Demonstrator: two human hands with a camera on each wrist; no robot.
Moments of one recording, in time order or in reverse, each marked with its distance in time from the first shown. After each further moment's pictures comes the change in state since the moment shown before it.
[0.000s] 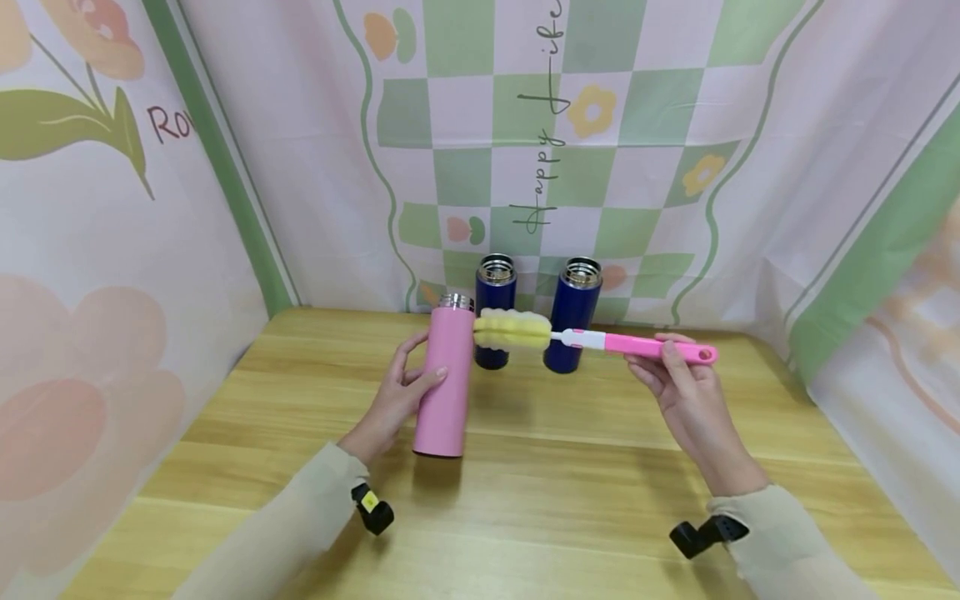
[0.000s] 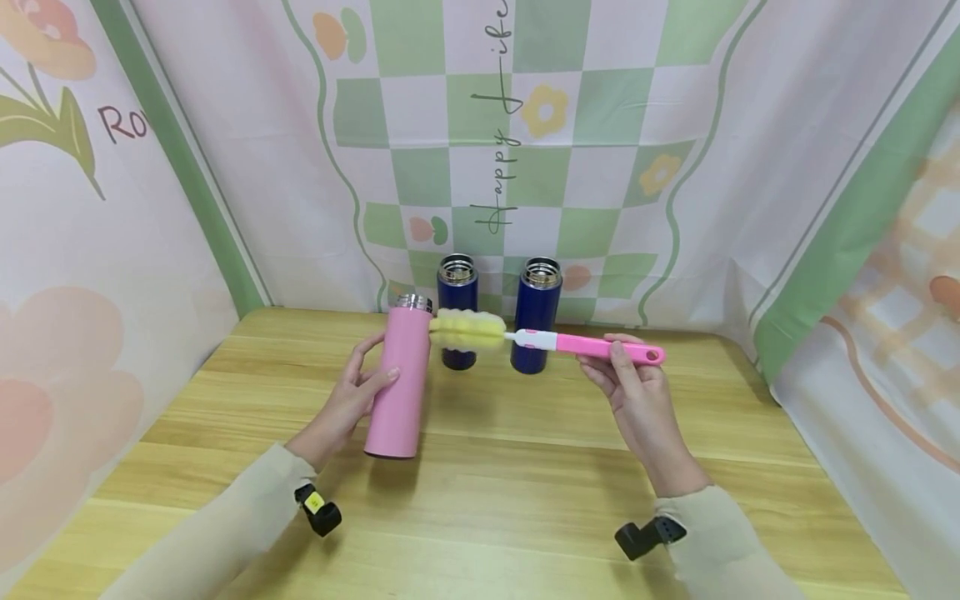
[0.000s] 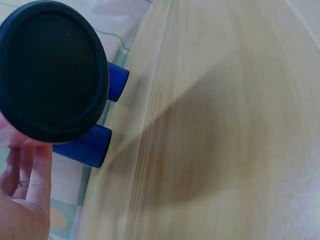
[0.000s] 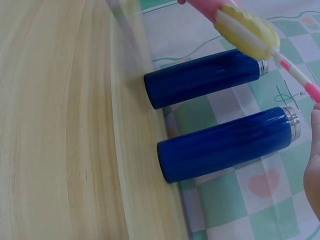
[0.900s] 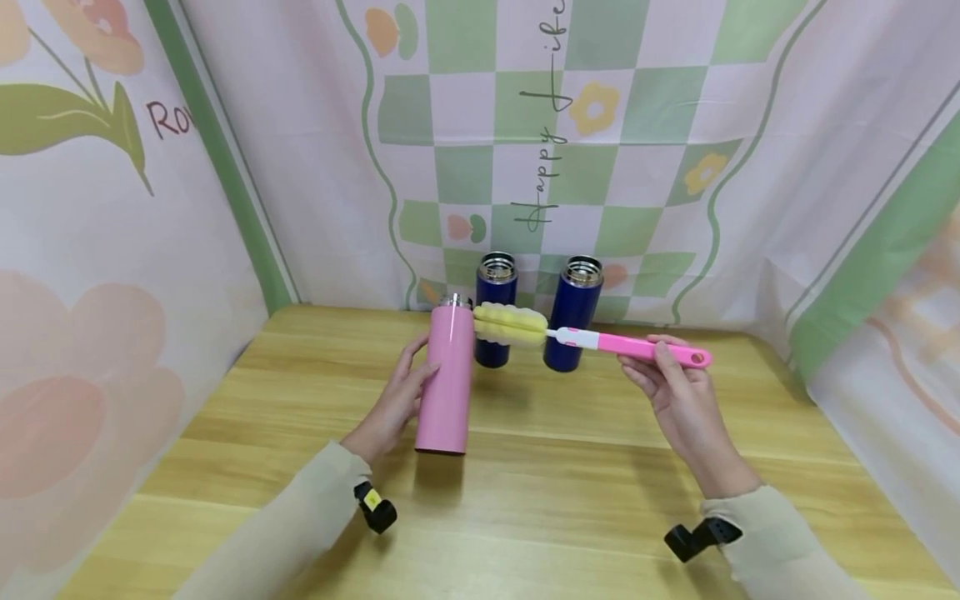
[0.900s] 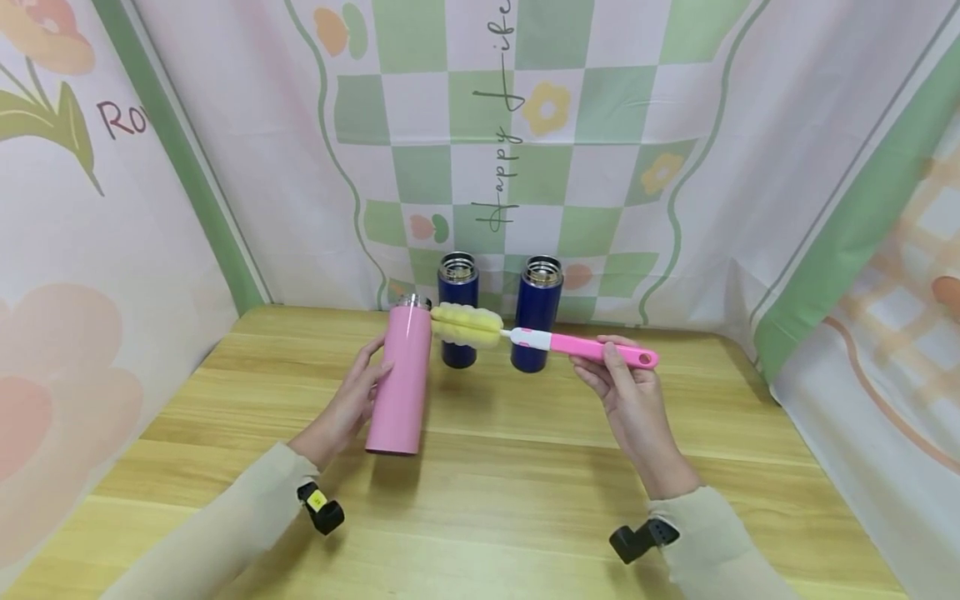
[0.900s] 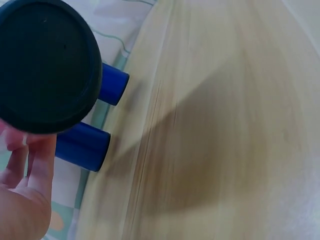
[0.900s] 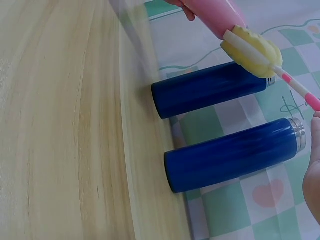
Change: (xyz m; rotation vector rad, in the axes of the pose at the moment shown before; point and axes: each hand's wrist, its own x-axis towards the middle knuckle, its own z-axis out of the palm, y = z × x) left_hand 0.001 -0.003 0.002 -0.064 -0.067 -0.038; right_hand -0.002 0.007 0.006 0.042 -0.009 -0.004
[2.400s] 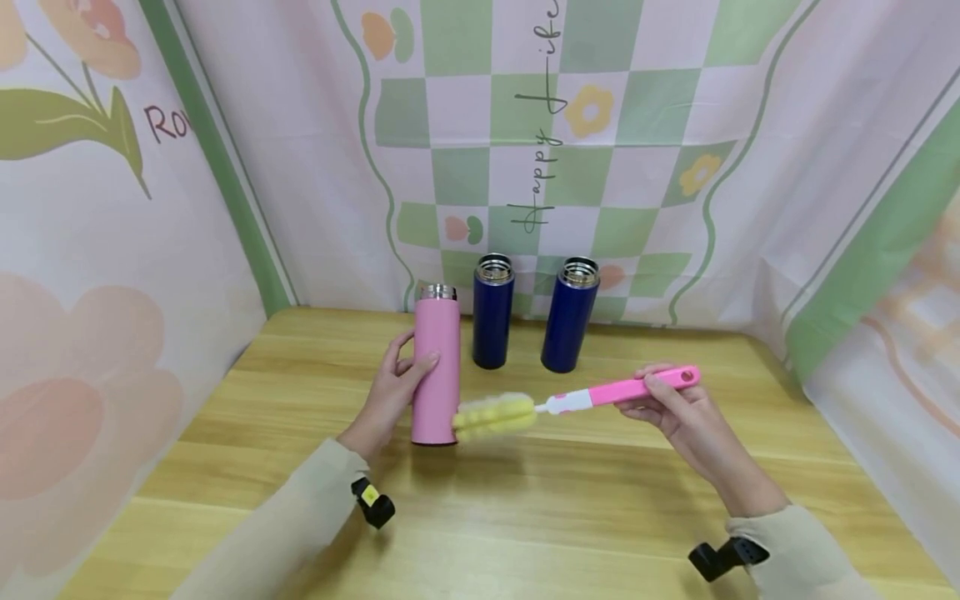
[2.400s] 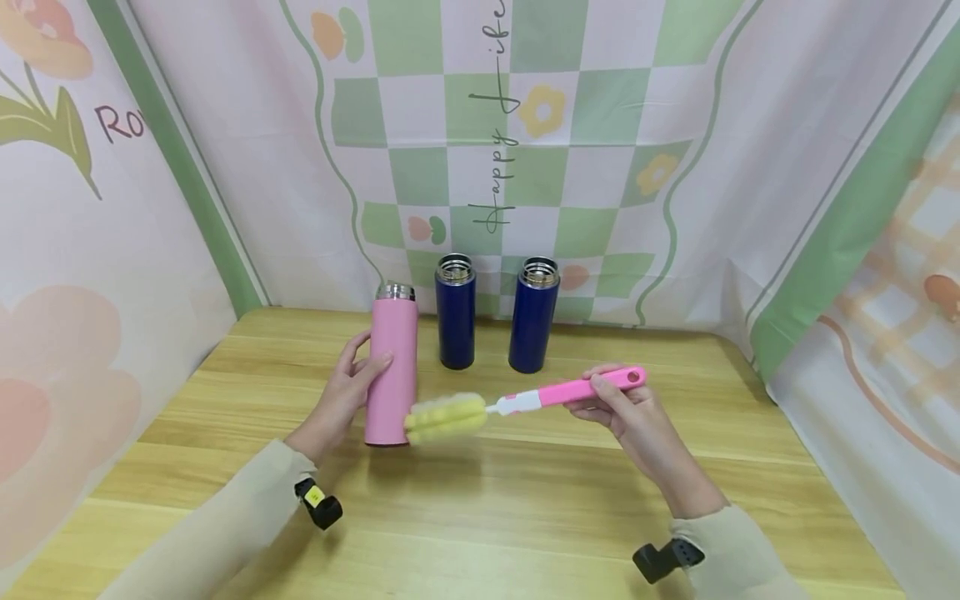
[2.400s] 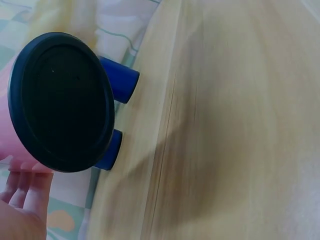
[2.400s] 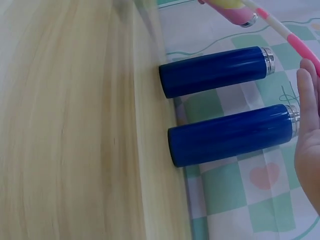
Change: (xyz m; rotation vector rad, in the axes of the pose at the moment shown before) left_hand 0.004 0.007 -0.002 0.067 0.146 0.056; right_hand -0.020 -0.014 -0.014 0.000 -0.329 0.132
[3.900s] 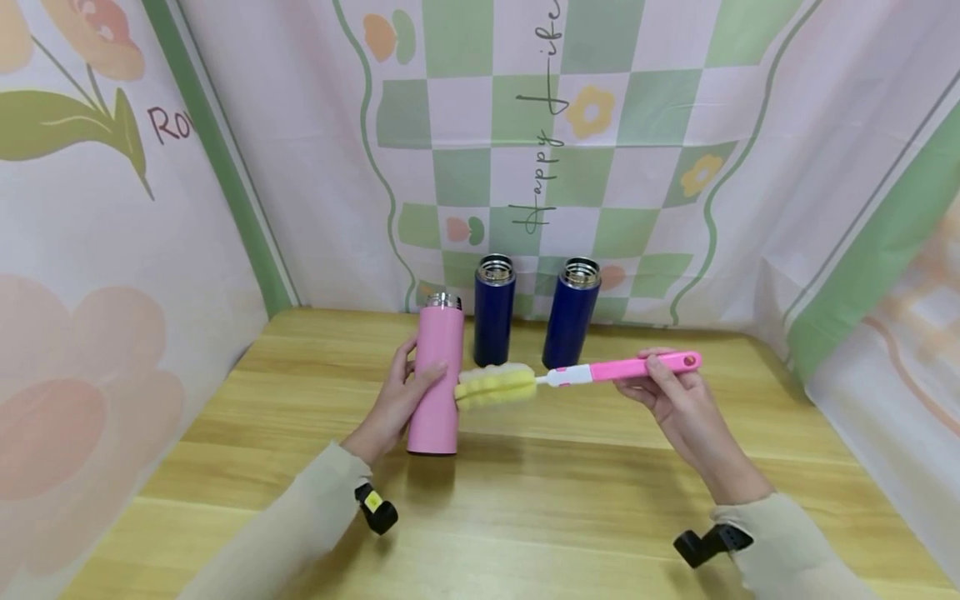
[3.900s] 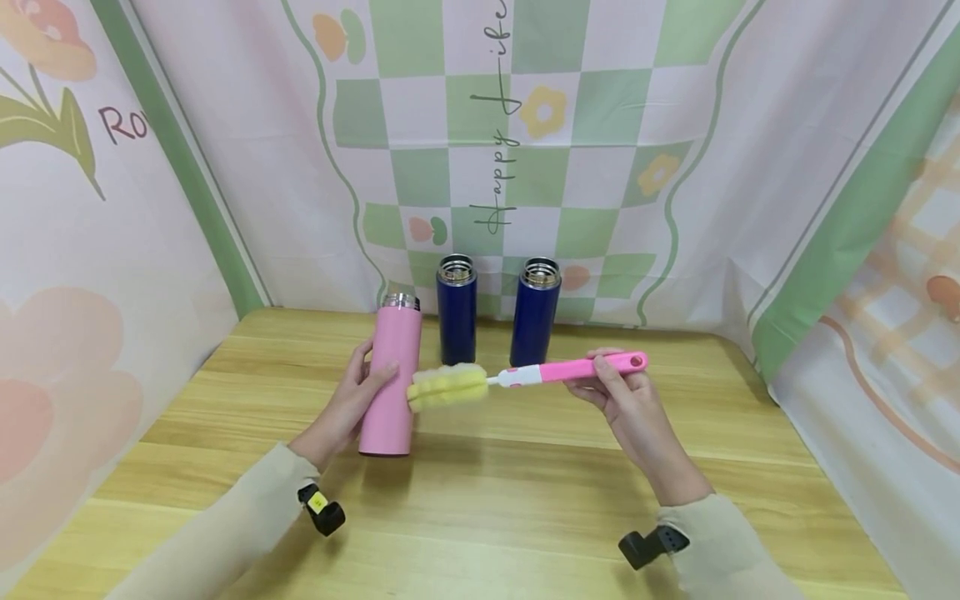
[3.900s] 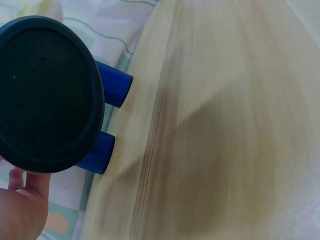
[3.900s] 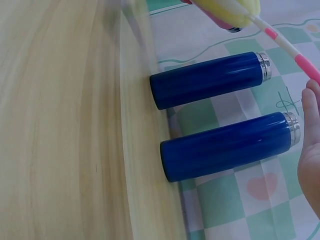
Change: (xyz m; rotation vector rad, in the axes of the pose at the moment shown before) left_hand -0.006 -0.006 0.004 -0.050 -0.075 -0.001; right_hand 0.015 0.006 0.002 0.009 0.106 -0.090
